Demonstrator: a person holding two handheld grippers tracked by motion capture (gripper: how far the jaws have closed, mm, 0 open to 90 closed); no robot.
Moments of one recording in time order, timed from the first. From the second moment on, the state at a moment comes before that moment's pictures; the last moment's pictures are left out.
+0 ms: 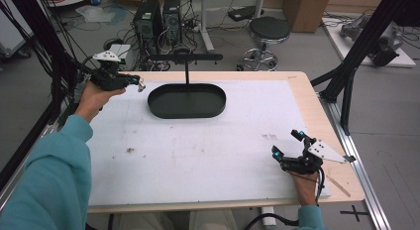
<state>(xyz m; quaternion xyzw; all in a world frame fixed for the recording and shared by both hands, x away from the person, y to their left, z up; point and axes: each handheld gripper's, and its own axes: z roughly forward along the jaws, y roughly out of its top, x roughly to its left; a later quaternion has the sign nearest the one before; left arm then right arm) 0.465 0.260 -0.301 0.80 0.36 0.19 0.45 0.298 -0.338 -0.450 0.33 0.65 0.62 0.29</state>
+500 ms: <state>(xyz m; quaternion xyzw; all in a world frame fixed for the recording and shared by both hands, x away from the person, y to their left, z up) 0.472 0.251 -0.279 0.79 0.33 0.19 0.48 0.299 -0.338 -0.450 0.33 0.65 0.62 0.29</state>
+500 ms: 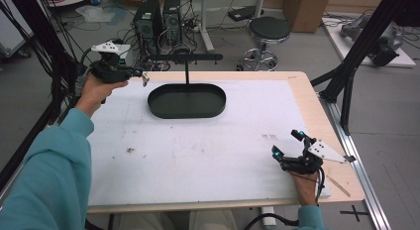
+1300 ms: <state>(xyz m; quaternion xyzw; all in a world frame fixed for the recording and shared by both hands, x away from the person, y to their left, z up) 0.493 0.226 -0.248 0.80 0.29 0.17 0.49 0.299 -0.338 -0.450 0.33 0.65 0.62 0.29</state>
